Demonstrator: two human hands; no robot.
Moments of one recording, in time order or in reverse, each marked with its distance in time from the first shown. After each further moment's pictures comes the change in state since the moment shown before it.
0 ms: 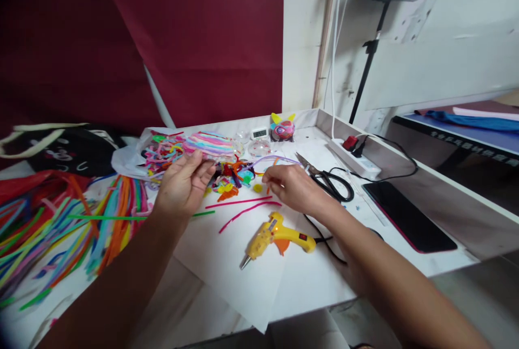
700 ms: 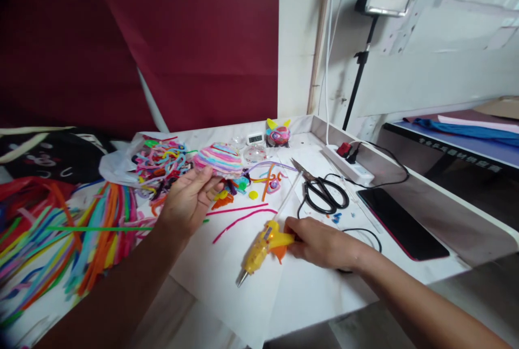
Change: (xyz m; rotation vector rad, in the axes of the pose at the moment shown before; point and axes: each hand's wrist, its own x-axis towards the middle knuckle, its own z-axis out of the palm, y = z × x) left_hand -0.011 -0.013 0.004 0.031 -0.055 -0.128; right_hand -0.067 -0.005 -0.004 -0.025 -0.538 0.371
